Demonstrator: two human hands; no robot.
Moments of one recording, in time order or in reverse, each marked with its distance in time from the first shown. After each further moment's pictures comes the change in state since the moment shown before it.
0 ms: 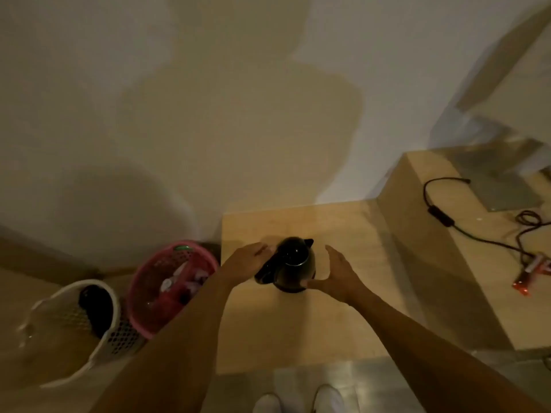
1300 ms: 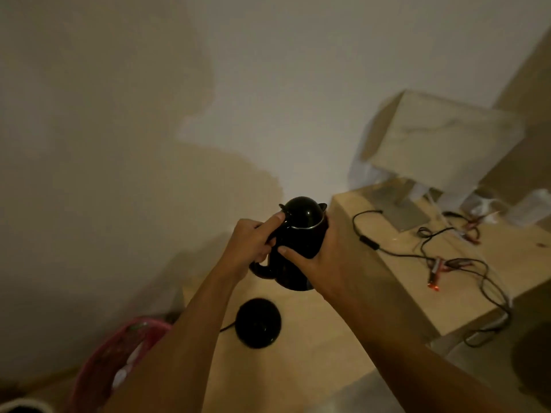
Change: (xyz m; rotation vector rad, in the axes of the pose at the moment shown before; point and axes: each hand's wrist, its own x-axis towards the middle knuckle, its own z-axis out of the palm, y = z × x) left_hand -0.044 0.191 -0.076 -0.645 0.013 0.354; right_hand -0.086 -0.124 -0.104 0.284 0.852 -0.415
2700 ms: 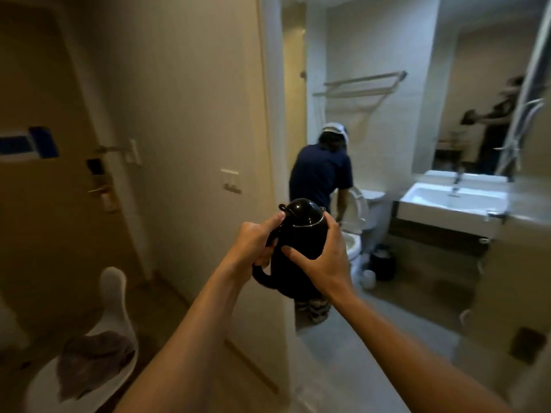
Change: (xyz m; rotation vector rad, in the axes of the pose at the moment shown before) left_hand -0.721 0.135 0.766 0.121 -2.056 0.236; right_hand -0.738 -0.151 -0.688 -0.916 1.838 0.677
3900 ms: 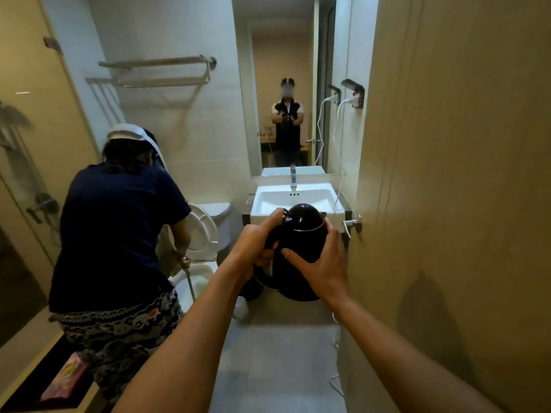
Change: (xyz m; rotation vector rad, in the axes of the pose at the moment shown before) left_hand 0.480 -0.069 0.382 0.021 -0.761 0.001; right_hand 0.305 0.371 -0.173 -0.402 0.522 0.320
